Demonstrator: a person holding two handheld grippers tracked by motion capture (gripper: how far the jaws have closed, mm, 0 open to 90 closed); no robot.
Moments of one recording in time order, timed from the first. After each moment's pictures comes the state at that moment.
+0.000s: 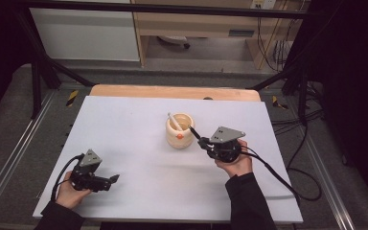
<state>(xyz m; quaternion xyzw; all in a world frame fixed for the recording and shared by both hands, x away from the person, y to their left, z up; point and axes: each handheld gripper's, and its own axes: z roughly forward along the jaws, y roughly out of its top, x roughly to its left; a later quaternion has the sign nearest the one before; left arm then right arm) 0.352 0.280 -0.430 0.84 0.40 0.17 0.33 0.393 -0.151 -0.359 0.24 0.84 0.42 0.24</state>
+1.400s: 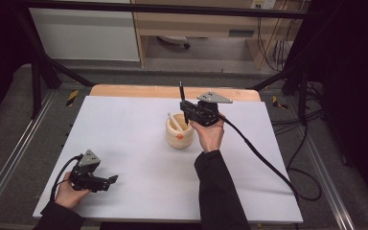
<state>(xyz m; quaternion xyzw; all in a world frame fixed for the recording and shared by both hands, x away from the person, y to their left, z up) 0.354 0.285 -0.436 0.84 0.40 0.16 0.34 0.476 -0.094 -0.331 0.39 0.70 0.56 0.21</state>
